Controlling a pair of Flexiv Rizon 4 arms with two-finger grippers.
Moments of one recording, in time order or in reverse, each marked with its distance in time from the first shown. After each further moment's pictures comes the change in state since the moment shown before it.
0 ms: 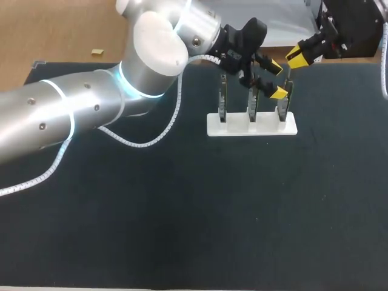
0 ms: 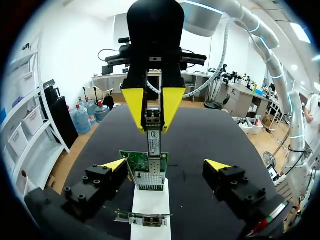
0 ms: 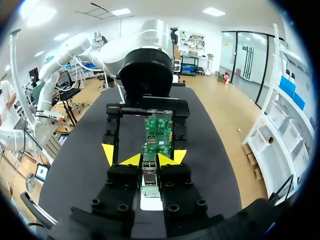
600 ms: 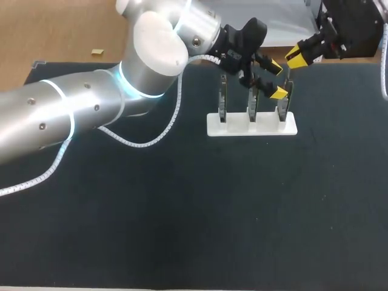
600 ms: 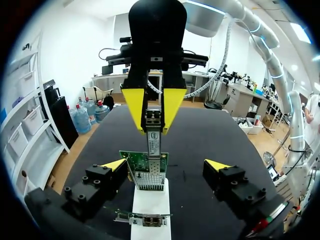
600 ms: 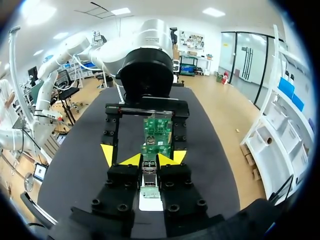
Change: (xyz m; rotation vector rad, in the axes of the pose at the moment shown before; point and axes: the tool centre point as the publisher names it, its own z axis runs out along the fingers) left arm 0.000 0.000 0.000 0.000 0.000 0.000; right arm -0.002 -0.001 0.001 0.021 -0.005 -0.013
